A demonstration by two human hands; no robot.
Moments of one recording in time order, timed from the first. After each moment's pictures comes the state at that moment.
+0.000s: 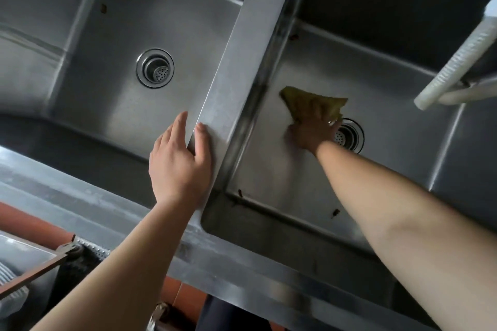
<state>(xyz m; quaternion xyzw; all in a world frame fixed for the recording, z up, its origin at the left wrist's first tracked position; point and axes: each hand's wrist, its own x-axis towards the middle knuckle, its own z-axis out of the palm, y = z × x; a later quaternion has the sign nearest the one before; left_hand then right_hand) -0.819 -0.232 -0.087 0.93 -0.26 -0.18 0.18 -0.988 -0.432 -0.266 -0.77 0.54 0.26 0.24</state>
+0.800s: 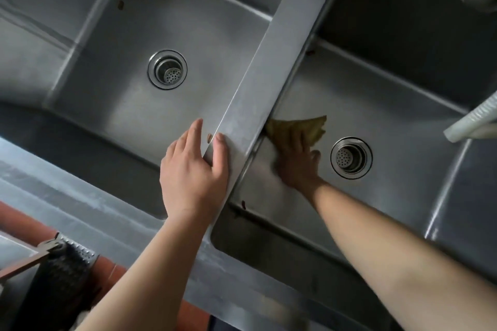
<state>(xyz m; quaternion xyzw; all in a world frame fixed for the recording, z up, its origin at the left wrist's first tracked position) -0.818 -0.232 -0.087 0.94 -0.25 -0.16 0.18 -0.971 -0.367 -0.283 -0.83 0.44 0.24 0.25</state>
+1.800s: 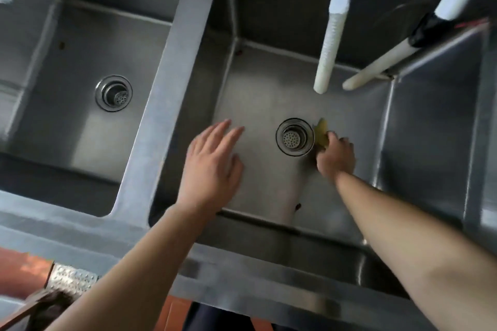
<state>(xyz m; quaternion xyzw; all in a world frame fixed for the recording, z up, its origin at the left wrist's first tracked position) -0.919 -0.271 -0.084 0.76 -0.59 -0.17 0.21 -1.156 -0.422 -0.214 -0.65 0.71 0.09 0.24</state>
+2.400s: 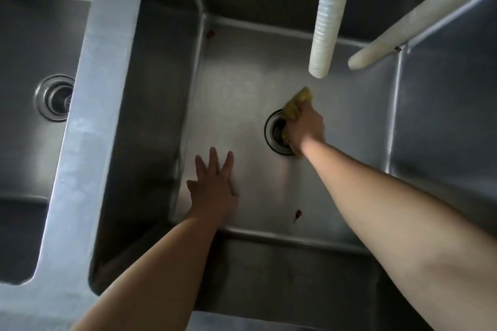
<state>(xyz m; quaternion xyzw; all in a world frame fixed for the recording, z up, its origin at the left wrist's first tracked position) -0.942 -0.286 -0.255 0.76 -0.47 -0.41 -0.17 -1.098 -0.468 -0.273 -0.57 0.72 -0.01 0.40</state>
